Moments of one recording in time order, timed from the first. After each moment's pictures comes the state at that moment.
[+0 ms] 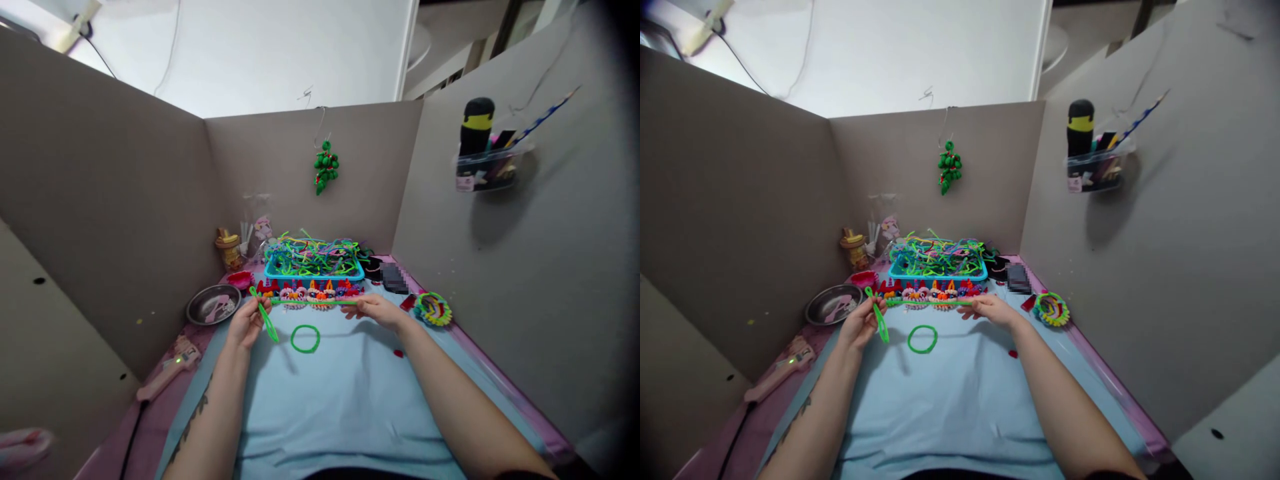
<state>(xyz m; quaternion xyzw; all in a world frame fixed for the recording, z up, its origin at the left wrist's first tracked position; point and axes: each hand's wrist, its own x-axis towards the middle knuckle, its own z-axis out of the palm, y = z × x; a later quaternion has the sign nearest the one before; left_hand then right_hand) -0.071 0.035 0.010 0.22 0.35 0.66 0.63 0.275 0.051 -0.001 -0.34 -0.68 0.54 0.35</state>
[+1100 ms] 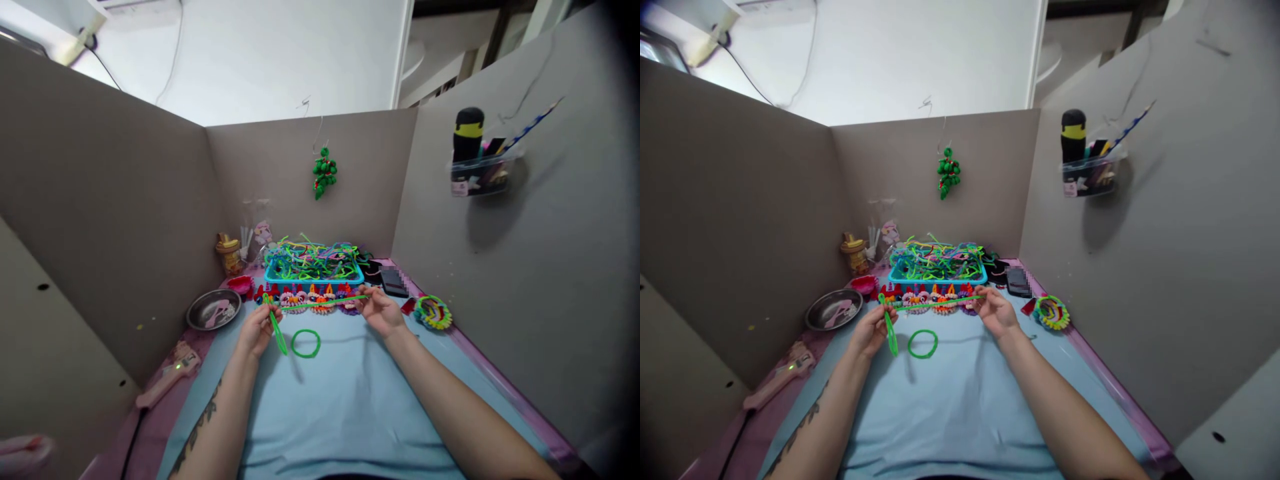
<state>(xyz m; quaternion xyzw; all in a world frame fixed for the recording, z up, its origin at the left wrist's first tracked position) -0.049 0.028 0.007 0.25 0.35 0.63 0.64 0.259 0.054 -0.010 -0.15 -0.32 0.67 0.66</state>
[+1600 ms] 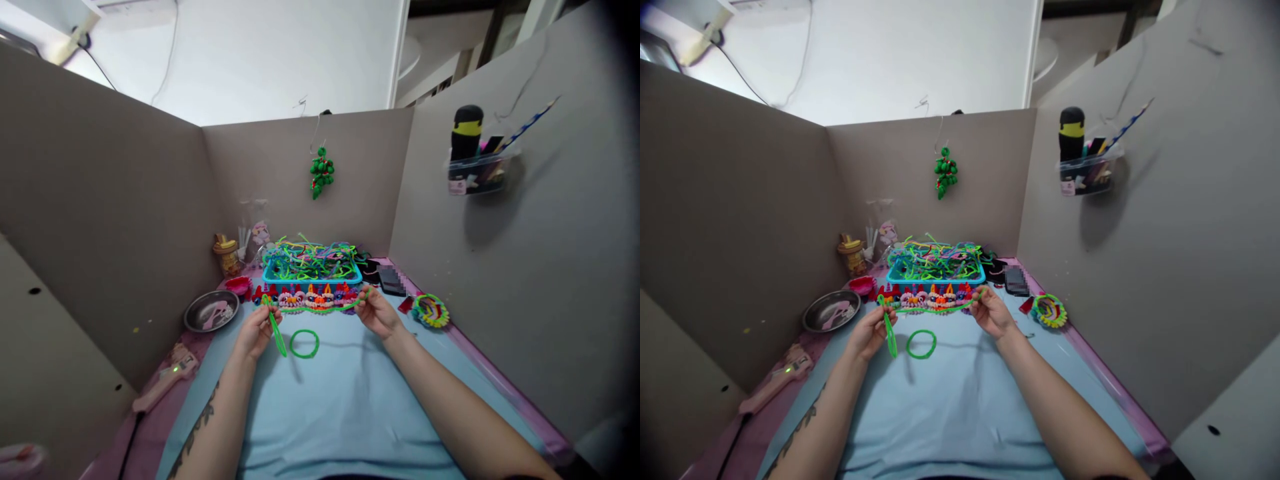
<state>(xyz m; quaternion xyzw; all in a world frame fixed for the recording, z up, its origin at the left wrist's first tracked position) -0.050 0.027 0.005 0.27 0.34 0.62 0.65 0.256 0.047 -0.007 -0.15 -0.30 0.71 0.62</state>
